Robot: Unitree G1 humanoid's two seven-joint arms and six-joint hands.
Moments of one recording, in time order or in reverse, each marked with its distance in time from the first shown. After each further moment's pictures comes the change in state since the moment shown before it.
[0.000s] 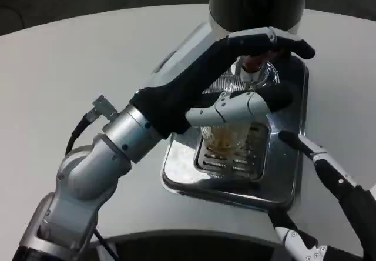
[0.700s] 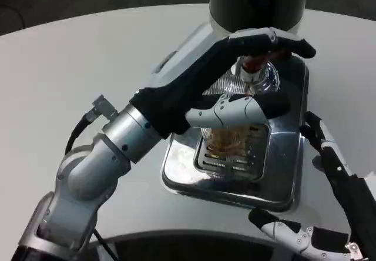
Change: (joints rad) left arm -0.002 0.004 0.005 0.007 0.008 -0.014 0.004; right arm -0.164 0.052 0.031 0.180 0.031 0.058 -0.088
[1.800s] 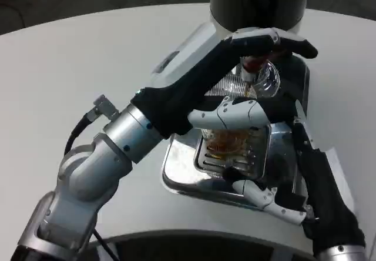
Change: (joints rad) left arm 0.001 0.006 -0.007 -0.018 0.035 0.005 0.023; right arm -0.328 0.059 0.073 0.463 0.031 -0.155 -0.233
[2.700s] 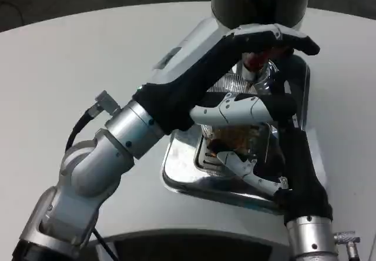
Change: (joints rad) left arm -0.026 0.000 -0.002 0.023 0.010 -0.009 0.009; right arm -0.225 0.061 0.013 0.290 0.003 -0.084 -0.154
